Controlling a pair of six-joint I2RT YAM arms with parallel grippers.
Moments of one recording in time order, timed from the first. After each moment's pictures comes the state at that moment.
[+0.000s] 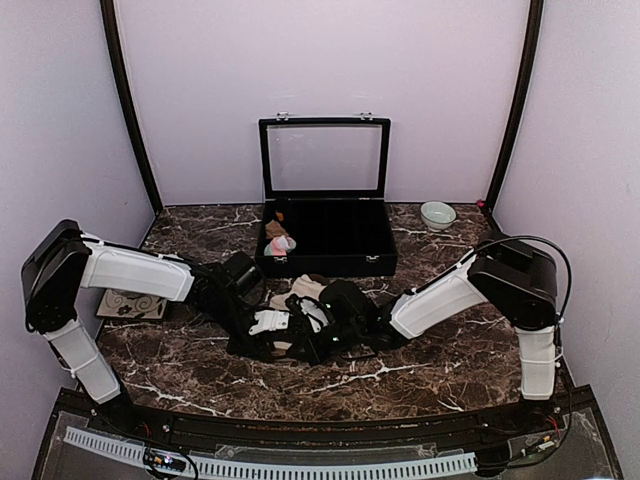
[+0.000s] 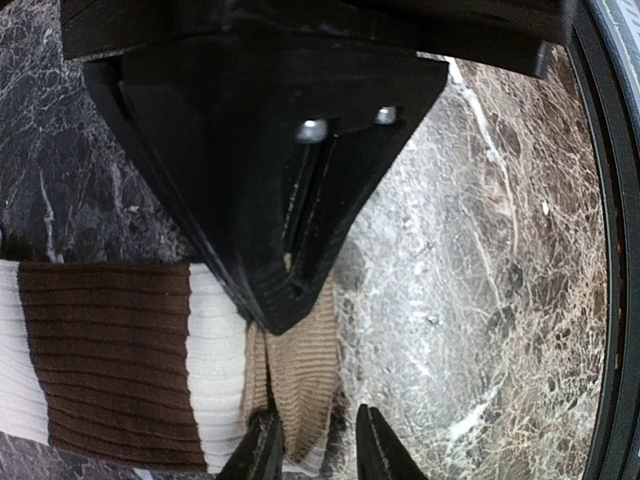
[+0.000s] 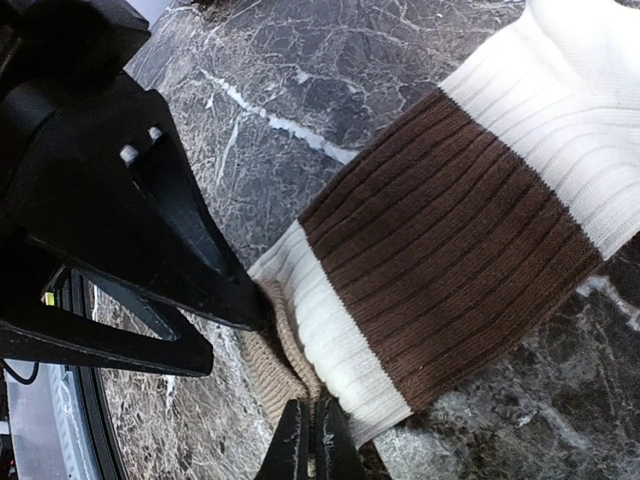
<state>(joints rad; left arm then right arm) -0.78 1.67 0.91 -0.50 0.42 0.72 1.08 2.06 1.05 0.31 -0.37 0.48</state>
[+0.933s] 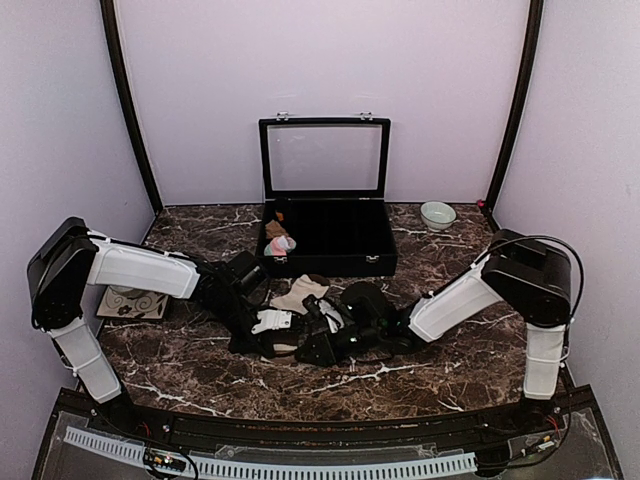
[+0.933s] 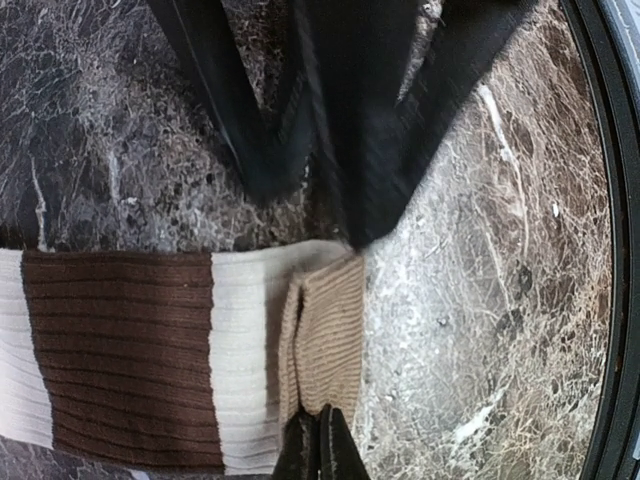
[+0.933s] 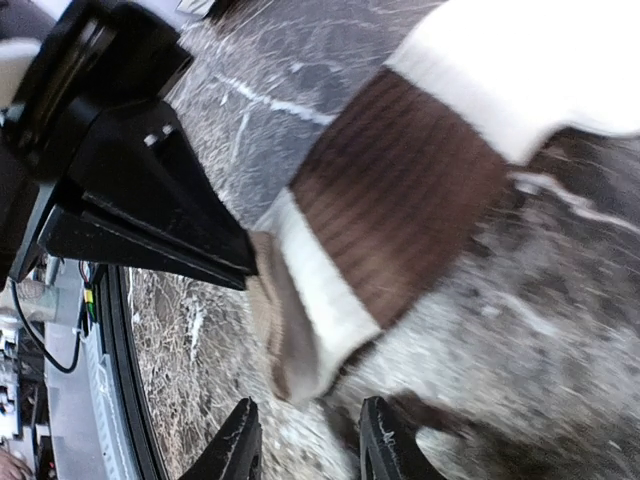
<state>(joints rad) -0.77 1.71 0.95 -0.54 0.40 0.72 1.04 1.99 0.90 0.44 -0.43 0.56</state>
